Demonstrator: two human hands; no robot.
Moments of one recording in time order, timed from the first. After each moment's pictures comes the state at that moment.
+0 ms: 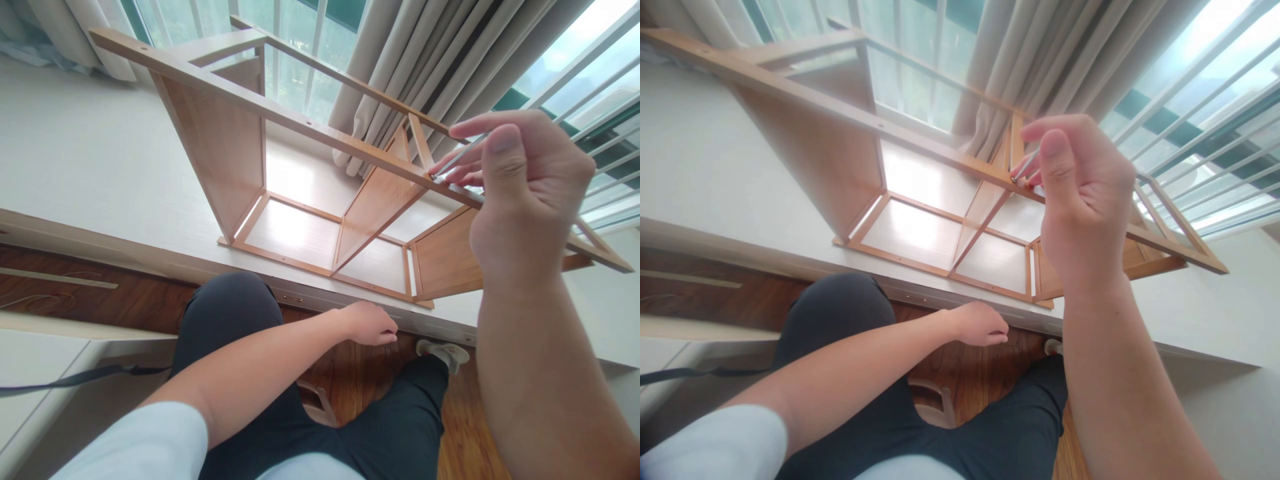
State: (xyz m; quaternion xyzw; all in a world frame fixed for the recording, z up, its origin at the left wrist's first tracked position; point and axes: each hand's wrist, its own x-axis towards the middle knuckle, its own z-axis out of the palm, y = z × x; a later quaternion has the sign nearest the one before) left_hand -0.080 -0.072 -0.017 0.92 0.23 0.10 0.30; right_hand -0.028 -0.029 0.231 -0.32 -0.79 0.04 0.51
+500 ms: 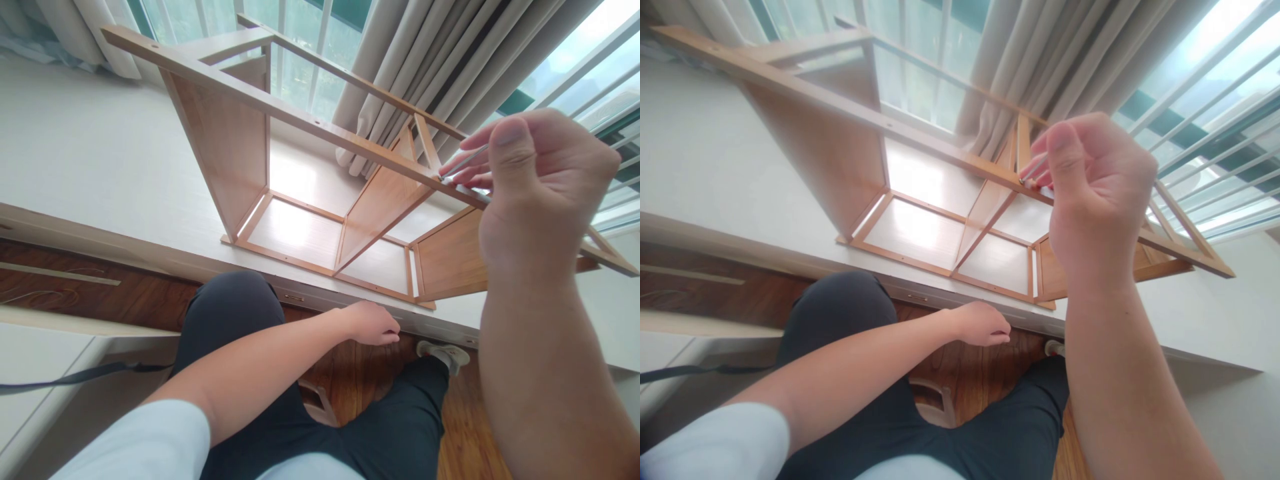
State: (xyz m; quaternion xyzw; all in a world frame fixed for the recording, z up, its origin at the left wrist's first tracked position) left_hand -0.083 -0.072 -0.011 0.92 0.23 0.10 0.31; right_hand -0.032 -0.026 0.233 -0.36 -0.77 0.04 0.53
